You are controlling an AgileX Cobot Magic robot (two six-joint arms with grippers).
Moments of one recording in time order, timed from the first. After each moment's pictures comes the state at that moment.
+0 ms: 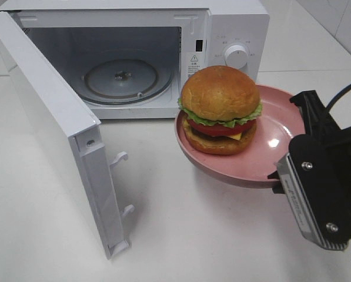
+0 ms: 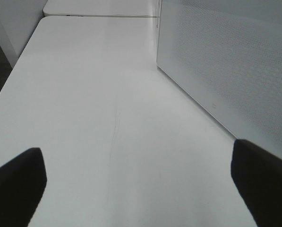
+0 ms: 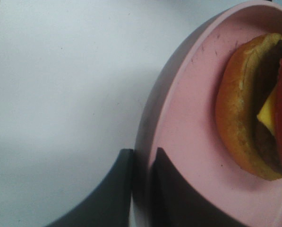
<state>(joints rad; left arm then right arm) 0.10 0.00 -0.52 -0.10 1.08 0.08 0.58 1.09 -0.51 0.05 0.38 -1.36</state>
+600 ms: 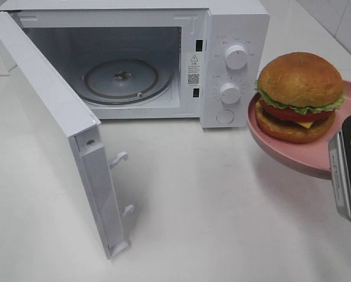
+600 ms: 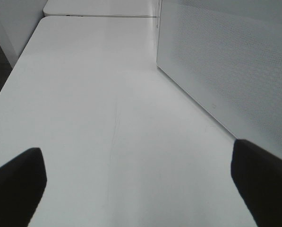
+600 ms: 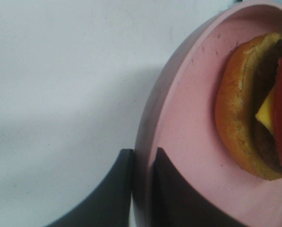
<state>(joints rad) 0.10 0.00 -0.52 -0.10 1.08 0.08 0.58 0.91 -0.48 -0.38 0.60 -0.72</state>
